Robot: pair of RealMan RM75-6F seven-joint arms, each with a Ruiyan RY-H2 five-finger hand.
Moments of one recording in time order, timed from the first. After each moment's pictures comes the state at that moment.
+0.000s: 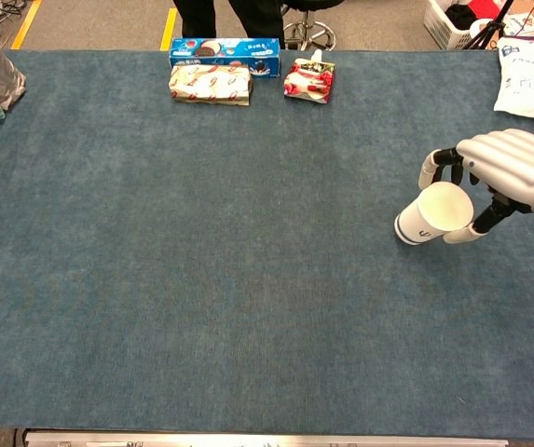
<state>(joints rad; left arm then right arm) -0.04 -1.22 -0.03 -1.60 1.42 1.45 0.06 0.45 -1.21 0.01 -1.85 -1.25 1.05 -0.44</state>
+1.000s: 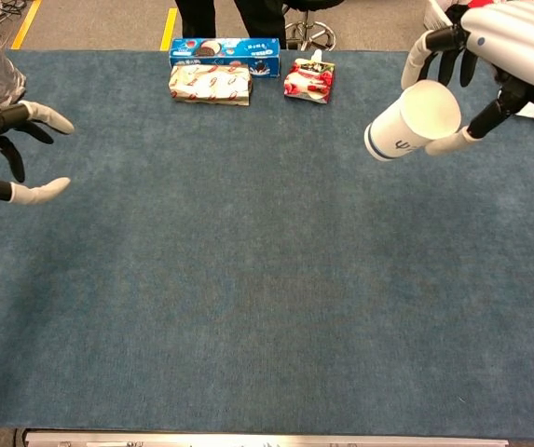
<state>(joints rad) -0.25 -1.37 -0.14 -1.78 1.40 1.28 0.03 0.56 -1.03 0.16 -2.04 -1.25 1.05 -0.36</state>
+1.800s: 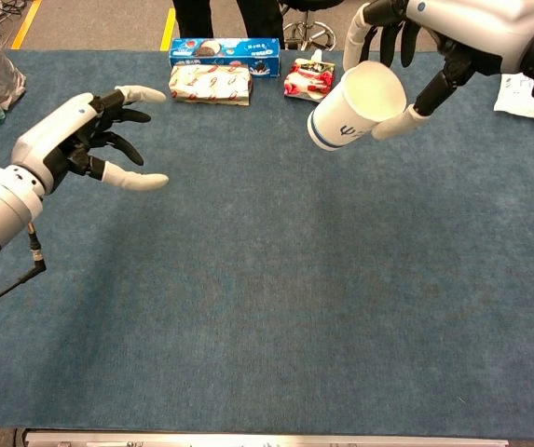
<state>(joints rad) -0.42 -1.47 -0.25 -1.88 1.15 1.05 -0.15 0.68 -1.04 0.22 -2.11 -1.17 0.97 -0.35</state>
